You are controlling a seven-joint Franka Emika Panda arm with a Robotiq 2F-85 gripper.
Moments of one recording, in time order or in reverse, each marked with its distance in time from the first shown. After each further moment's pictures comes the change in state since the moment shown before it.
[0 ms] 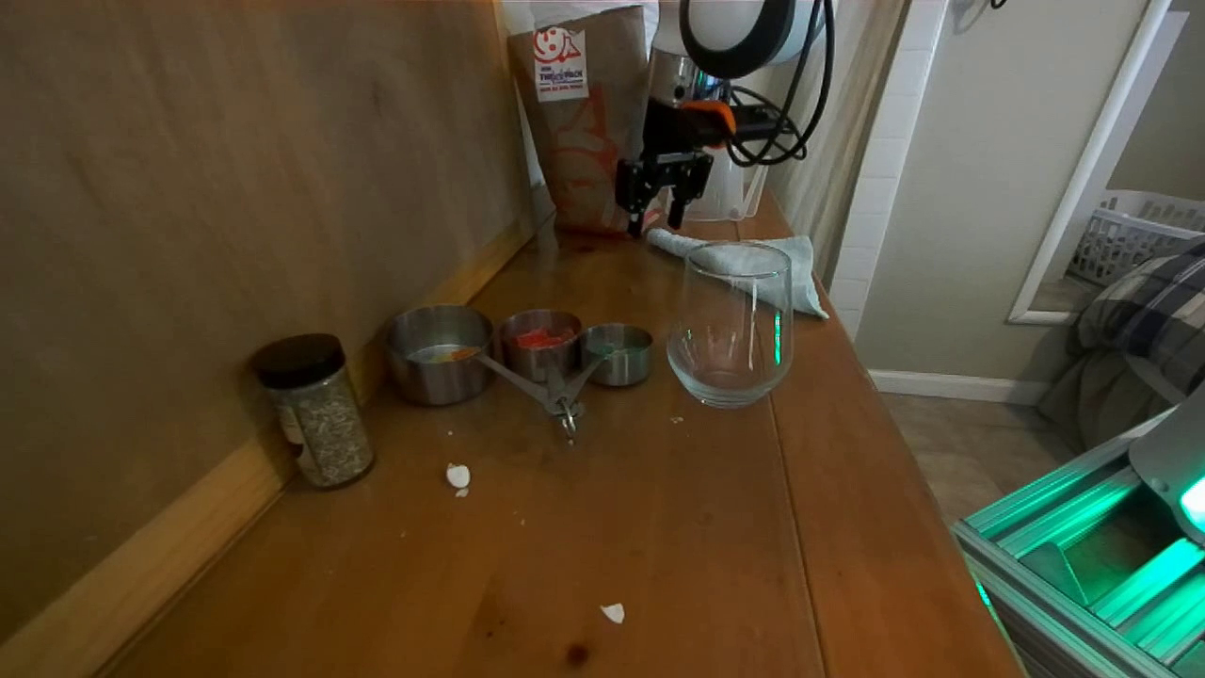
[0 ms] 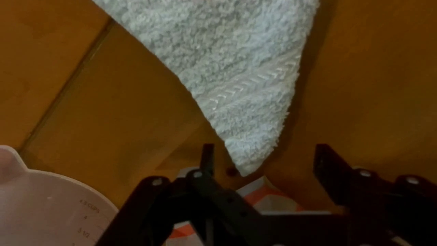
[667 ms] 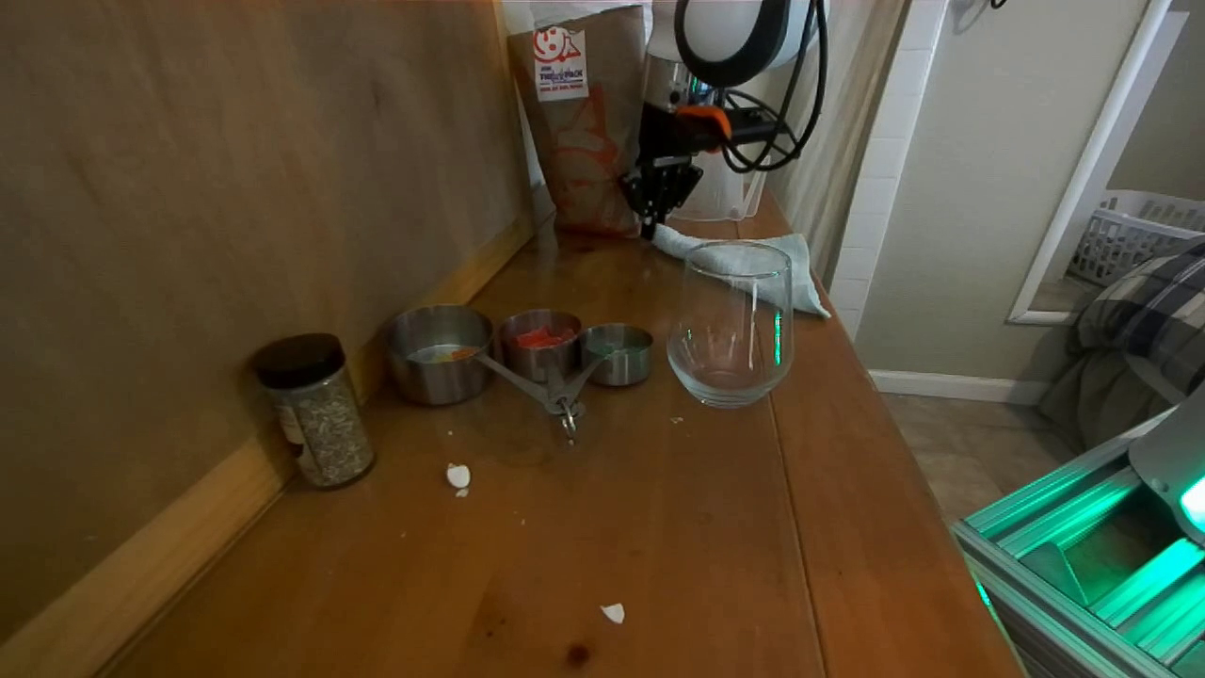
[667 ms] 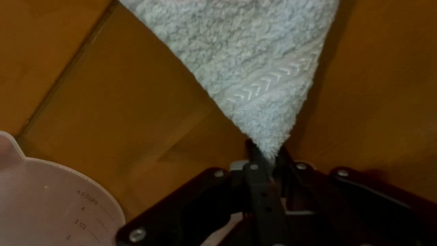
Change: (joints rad) arm 0.050 0.024 -0.052 0.025 -0.027 0.002 0.004
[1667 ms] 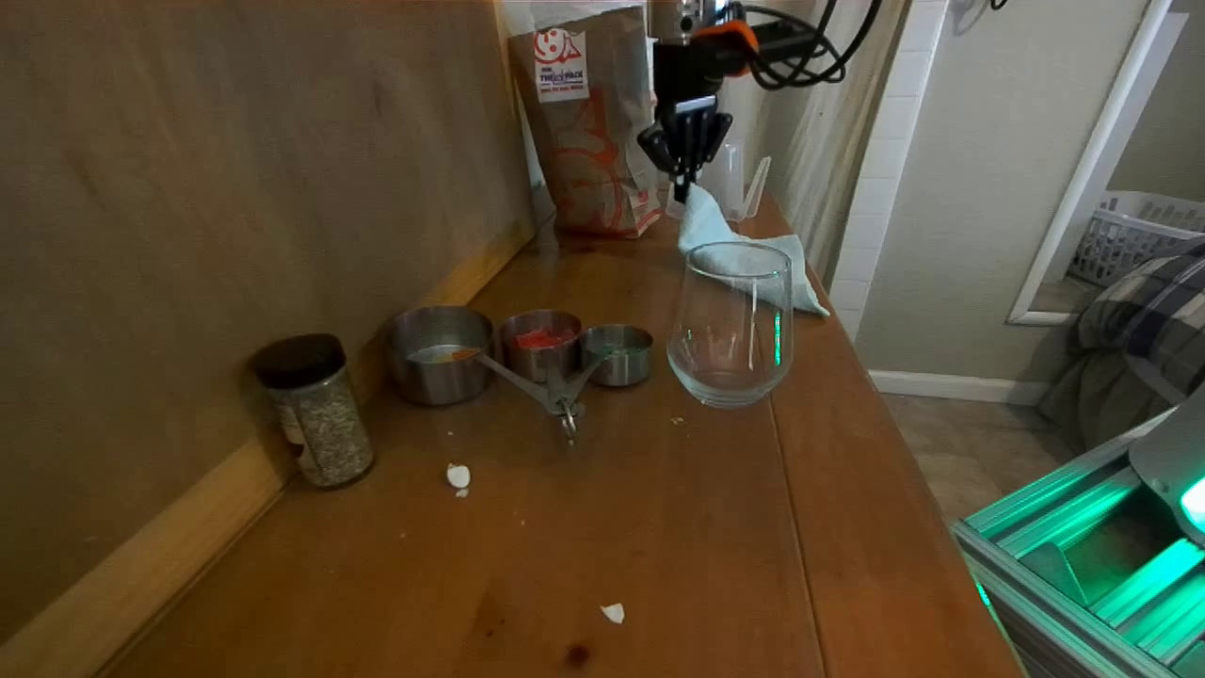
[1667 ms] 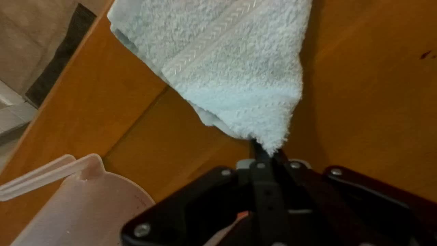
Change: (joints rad) arm 0.024 -0.222 0.051 -0.044 -0.064 -0.363 0.114
